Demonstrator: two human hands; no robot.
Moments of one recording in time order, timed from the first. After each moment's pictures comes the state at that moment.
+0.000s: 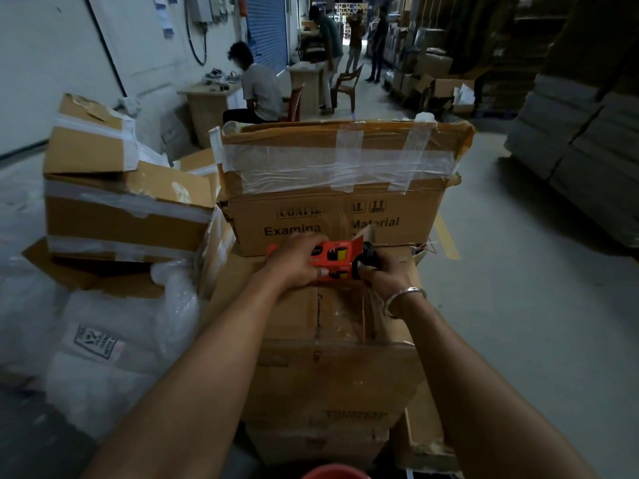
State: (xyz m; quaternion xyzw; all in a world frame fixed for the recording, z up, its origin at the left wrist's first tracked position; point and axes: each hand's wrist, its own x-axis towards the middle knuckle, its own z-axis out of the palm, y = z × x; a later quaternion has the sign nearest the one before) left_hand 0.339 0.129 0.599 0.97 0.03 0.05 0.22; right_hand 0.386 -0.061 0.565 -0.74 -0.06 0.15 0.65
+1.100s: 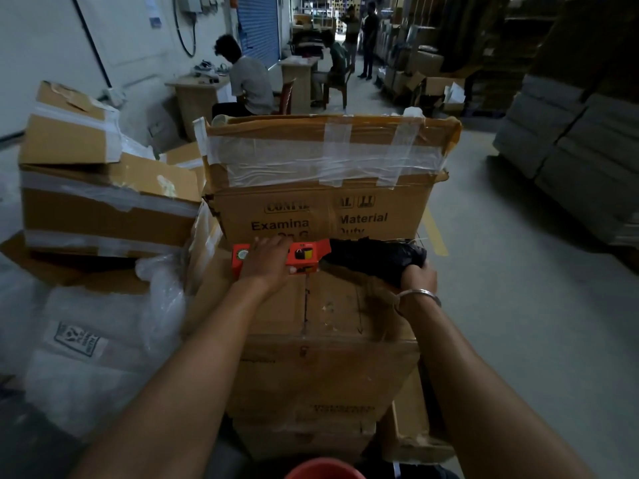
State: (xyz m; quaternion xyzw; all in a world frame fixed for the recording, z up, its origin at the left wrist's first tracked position) left_hand 0.335 0.144 0.566 0.99 0.08 0.07 0.12; right_hand 0.400 -0.101 0.561 -0.71 0.22 0.01 0.67
